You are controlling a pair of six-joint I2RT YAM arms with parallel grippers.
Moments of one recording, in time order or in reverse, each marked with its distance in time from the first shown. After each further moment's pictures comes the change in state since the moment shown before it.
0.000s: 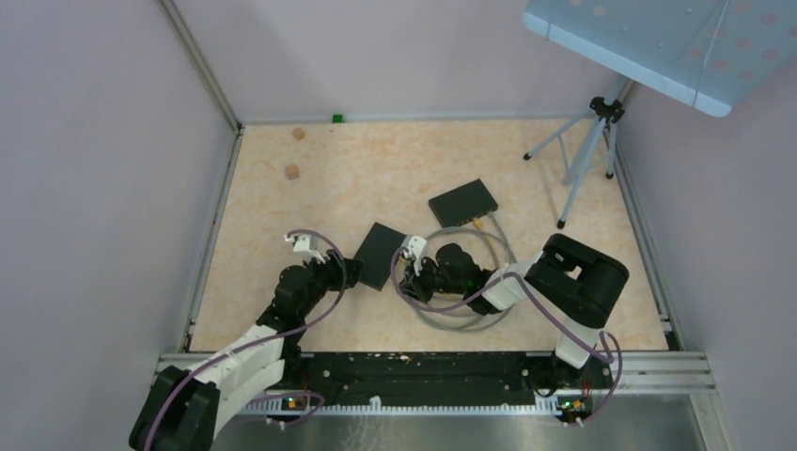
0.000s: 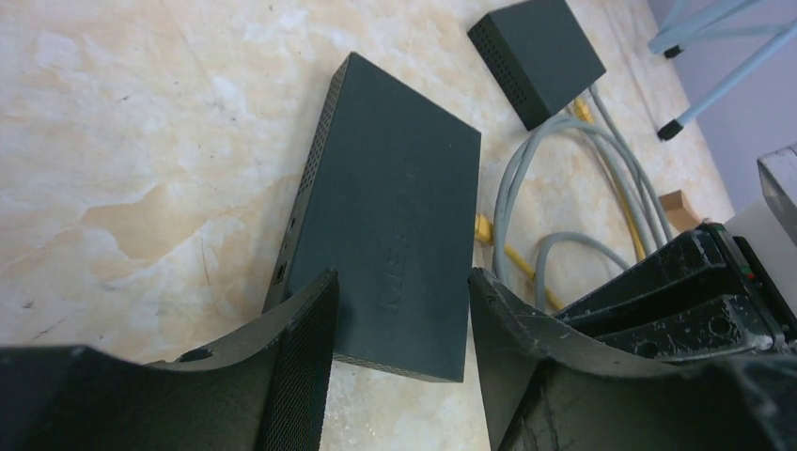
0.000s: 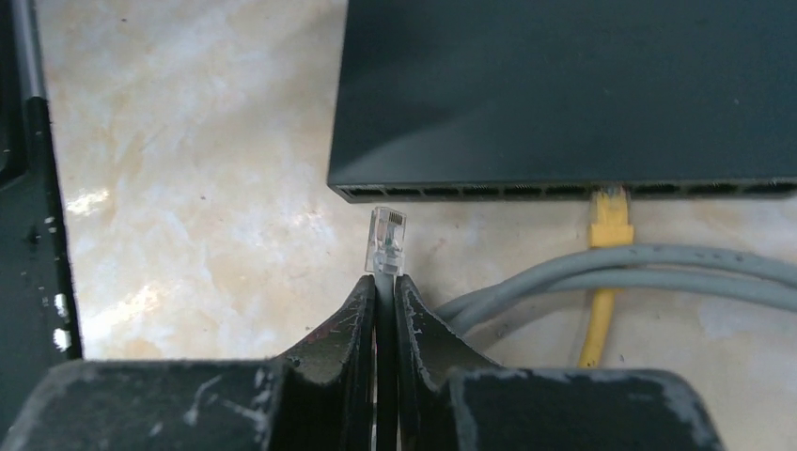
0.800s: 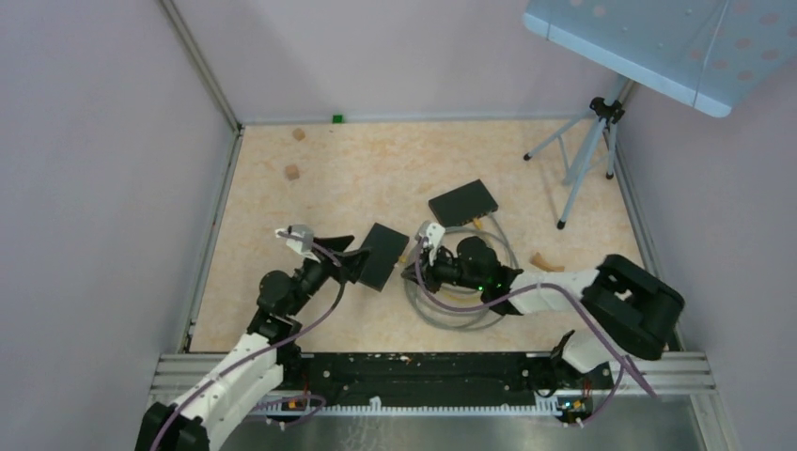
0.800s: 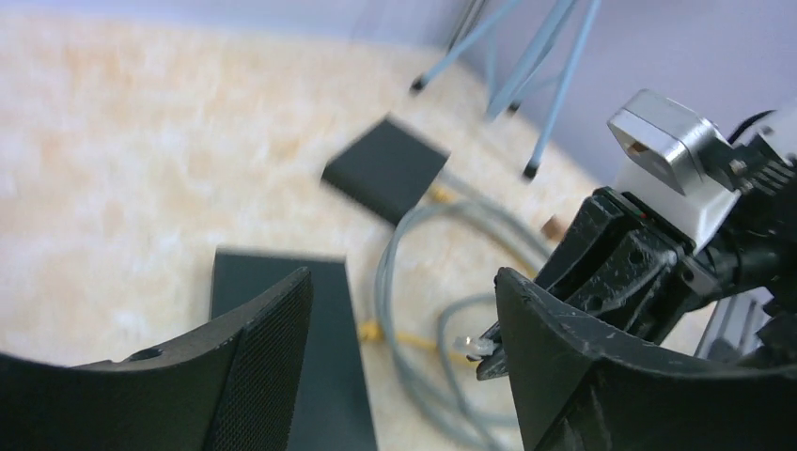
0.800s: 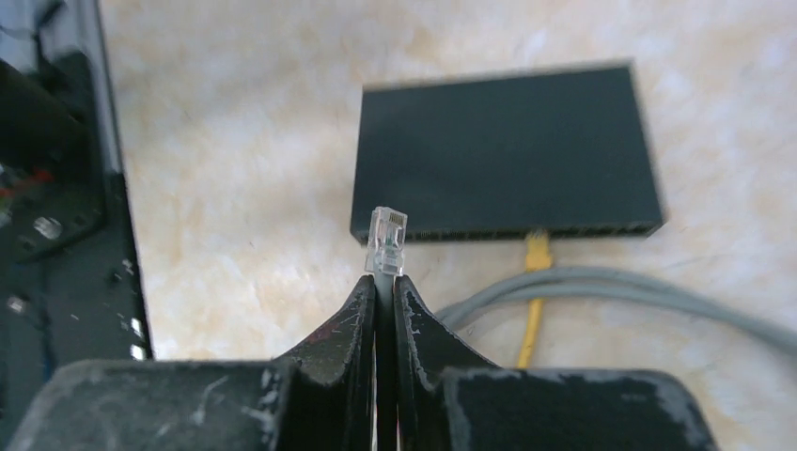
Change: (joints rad) left arm 0.005 -0.093 0.057 0.124 0.206 0.170; right arm -0.015 -0.185 -0.074 -0.011 0.054 0.020
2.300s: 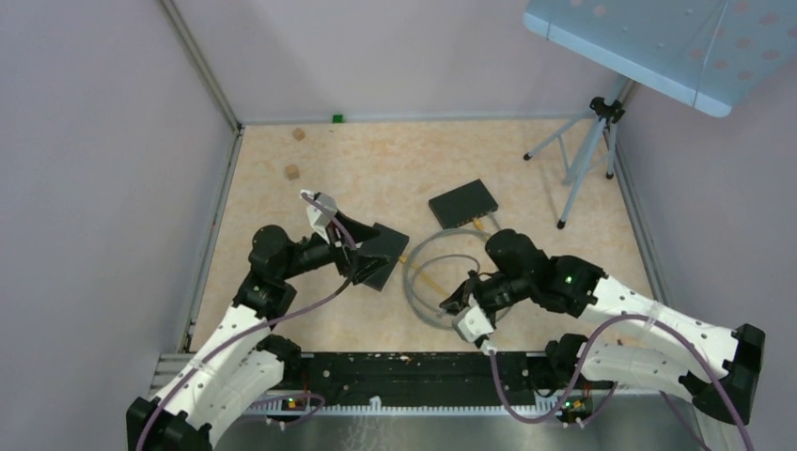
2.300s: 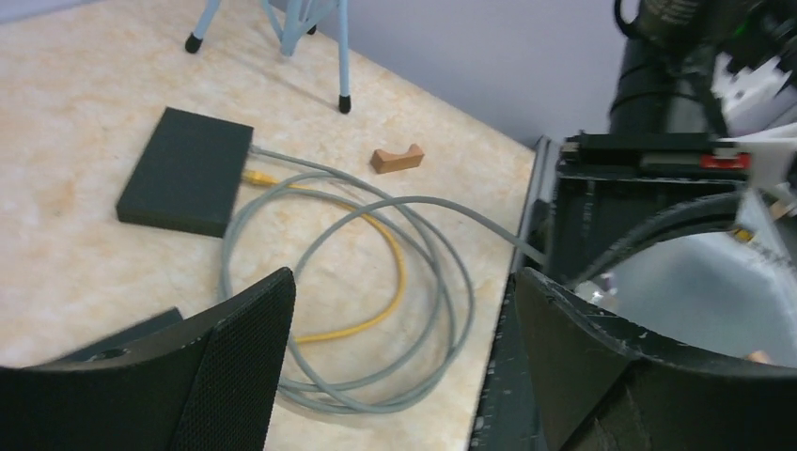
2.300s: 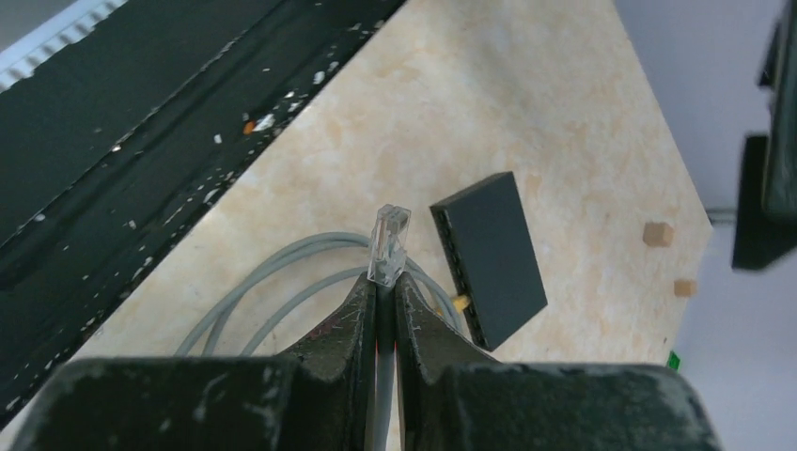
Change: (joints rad) left arm 0.000 0.016 0.420 -0.383 0.503 -0.006; right arm 0.019 -0.657 0.325 -1.355 -0.426 -1.359
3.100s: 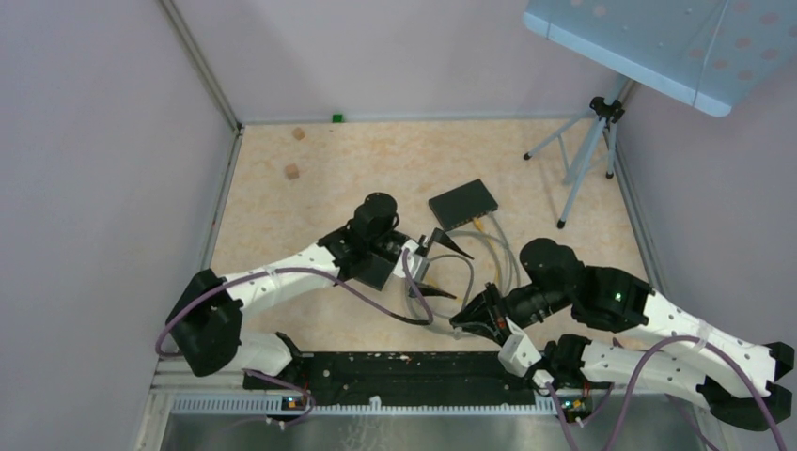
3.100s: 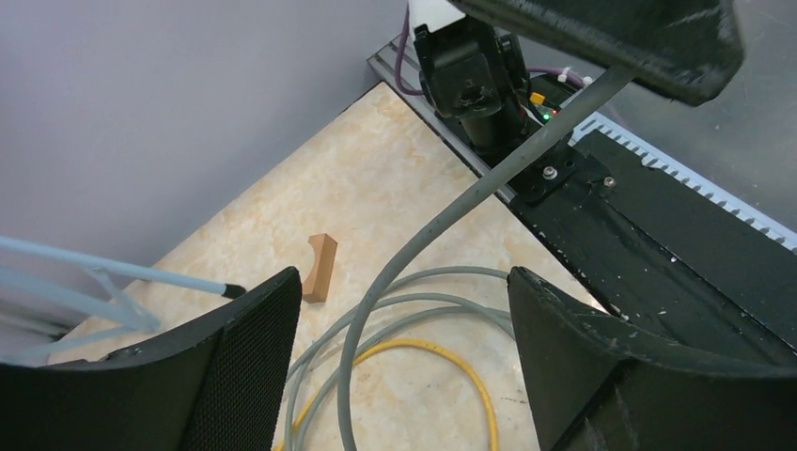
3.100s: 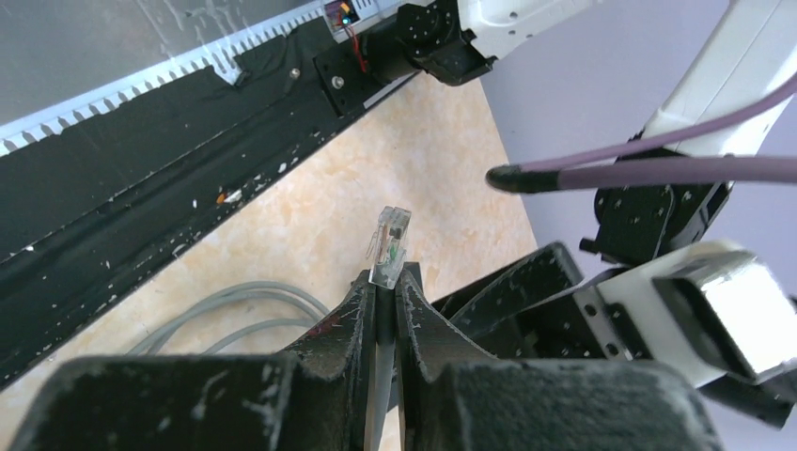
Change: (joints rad) left arm -0.432 0.657 0.379 -0.026 0.373 1.158; right arm 0.142 -0.171 0.092 -0.140 -0.055 -0.159
